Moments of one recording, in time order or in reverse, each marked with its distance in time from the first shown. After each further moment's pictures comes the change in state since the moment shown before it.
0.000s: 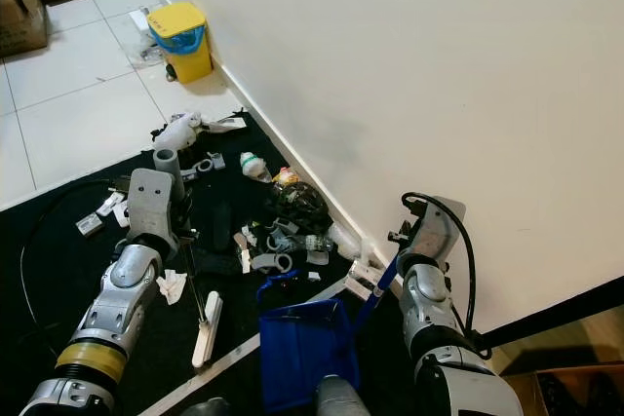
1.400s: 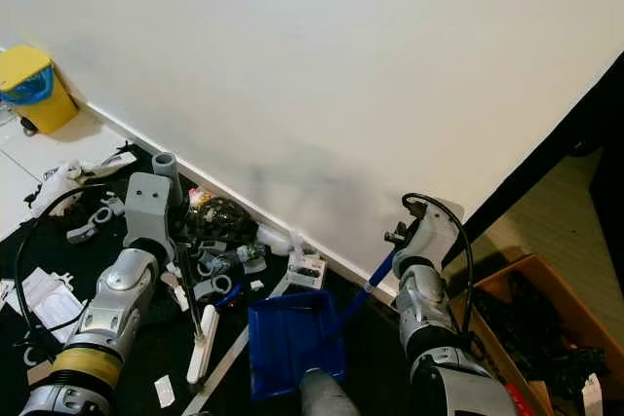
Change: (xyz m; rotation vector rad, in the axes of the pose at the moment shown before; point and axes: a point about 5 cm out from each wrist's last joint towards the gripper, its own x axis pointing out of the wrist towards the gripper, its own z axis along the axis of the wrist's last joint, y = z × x) left arm -0.004 0.003 -0.004 -0.012 0.036 0.005; right arm -0.001 0.005 -0.002 0.052 0.012 0.054
